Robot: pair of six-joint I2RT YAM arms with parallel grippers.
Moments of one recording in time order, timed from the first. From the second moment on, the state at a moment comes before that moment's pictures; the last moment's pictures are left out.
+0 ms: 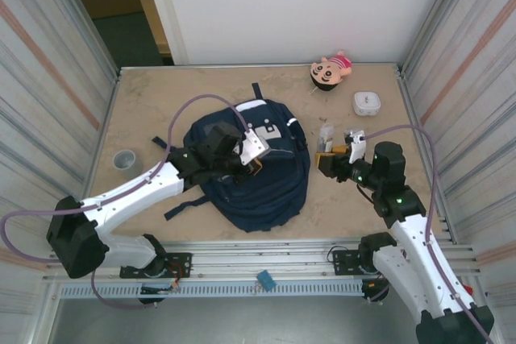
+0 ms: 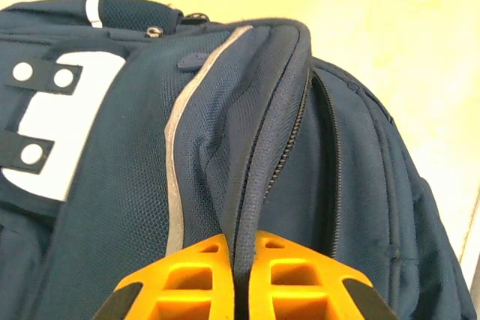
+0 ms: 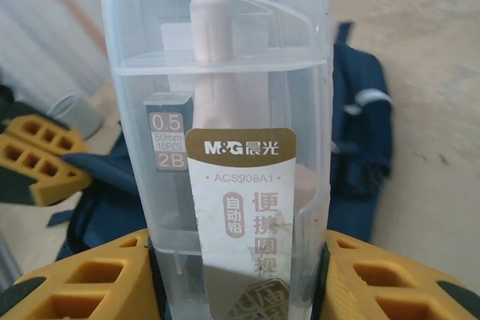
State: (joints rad) left arm -0.84 1.29 1.03 -0.47 0.16 0.17; right arm 0.23 0.65 0.56 -0.28 -0.53 0.18
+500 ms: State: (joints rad) left arm -0.67 1.21 1.03 -0.47 0.36 0.03; right arm 0.65 0.73 0.58 -0.22 -0.47 -0.41
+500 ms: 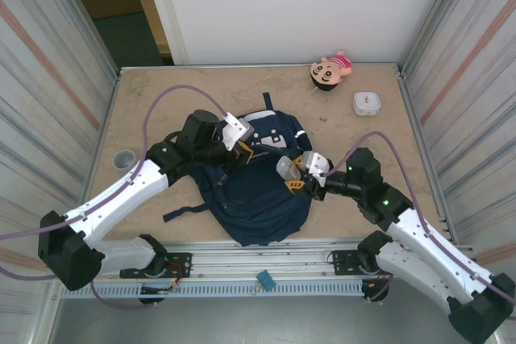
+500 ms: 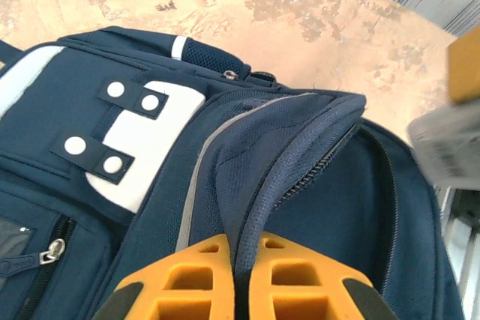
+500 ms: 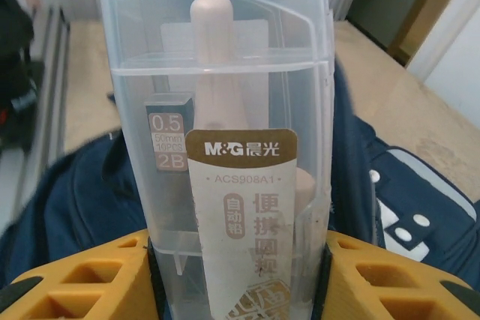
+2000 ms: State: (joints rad) left arm -0.68 1.21 0.95 -0.36 0.50 0.10; right arm 0.66 0.89 0.62 -0.09 -0.35 -0.58
